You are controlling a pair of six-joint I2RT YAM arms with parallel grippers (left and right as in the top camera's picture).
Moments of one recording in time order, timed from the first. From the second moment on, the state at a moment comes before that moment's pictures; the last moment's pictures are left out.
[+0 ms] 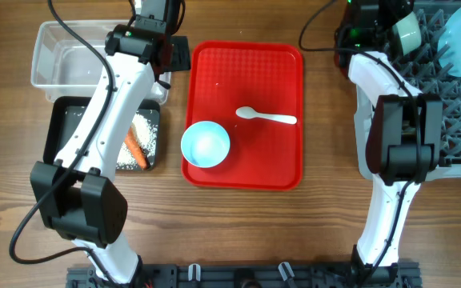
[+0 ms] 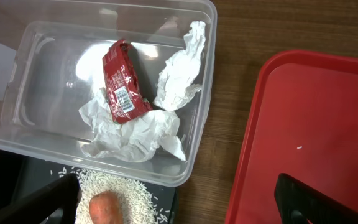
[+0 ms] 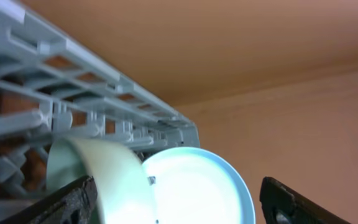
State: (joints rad) left arm -0.27 1.88 1.77 -0.96 -0.35 -0.31; right arm 0.04 2.29 1.68 0.36 0.92 -1.05
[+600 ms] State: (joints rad) left arm -0.27 1.88 1.77 -0.96 -0.35 -0.31; right arm 0.06 2.26 1.67 0.39 0.84 -0.77
